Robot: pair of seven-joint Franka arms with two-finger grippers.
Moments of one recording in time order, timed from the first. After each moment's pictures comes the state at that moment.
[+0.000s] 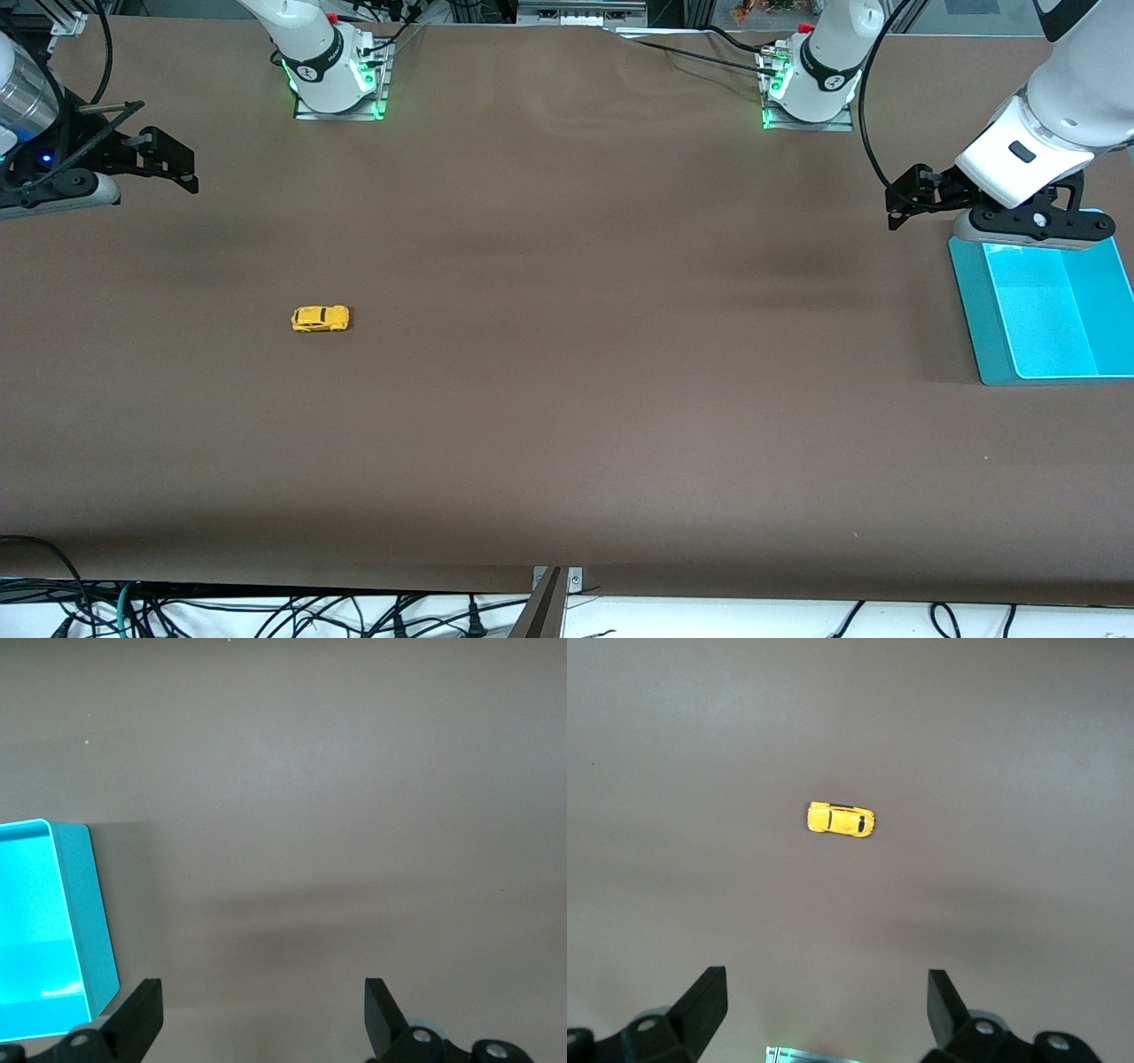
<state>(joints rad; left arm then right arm) -0.07 -0.01 -0.08 -1.66 0.02 1.63 -0.06 -0.01 -0.06 0.08 -1.70 0.00 1.56 -0.11</state>
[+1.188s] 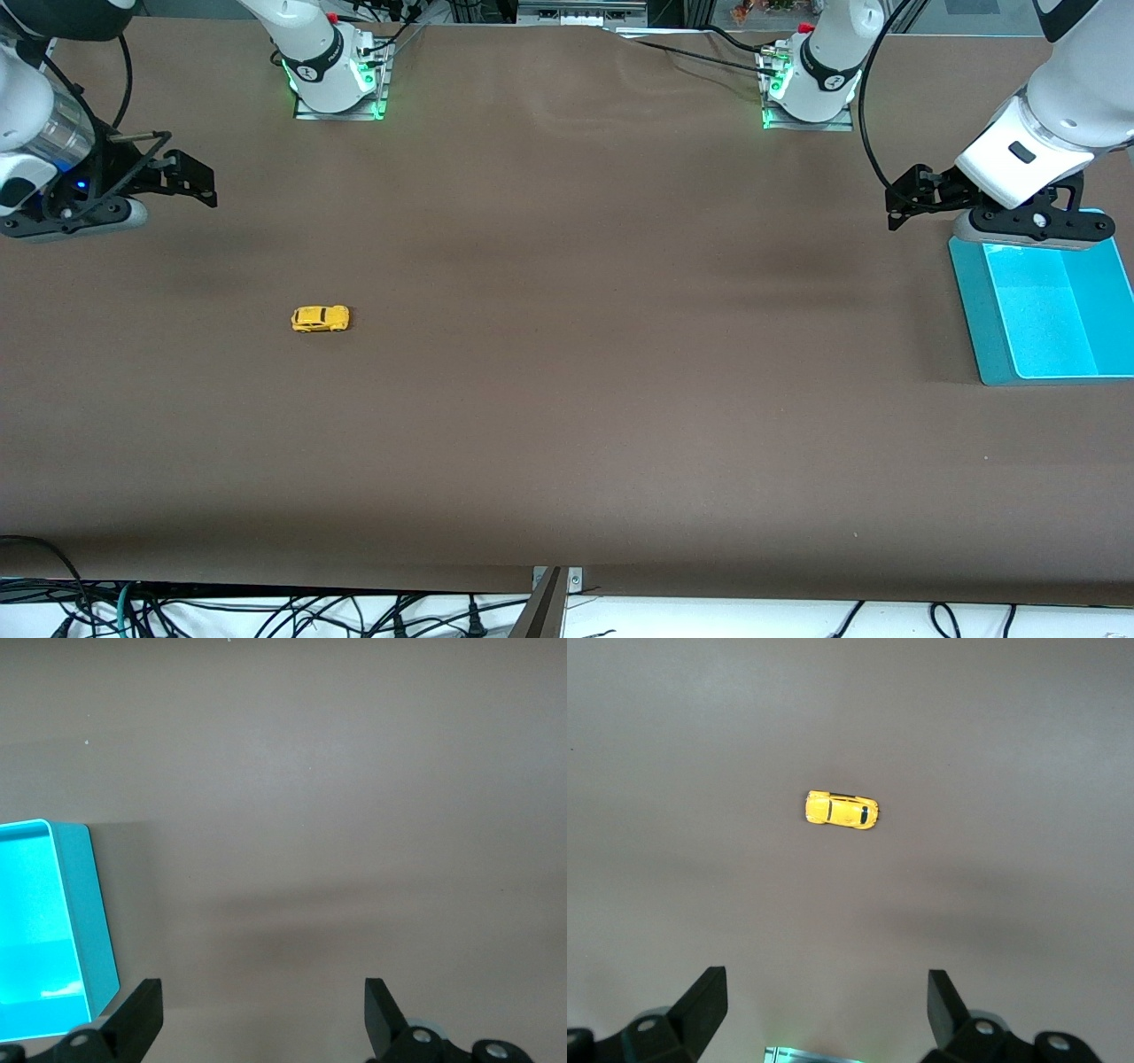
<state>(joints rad) -0.07 -0.01 -0.08 -1.66 0.02 1.63 -0.07 -0.01 -0.04 0.08 -1.78 0.00 1.63 -0.11</state>
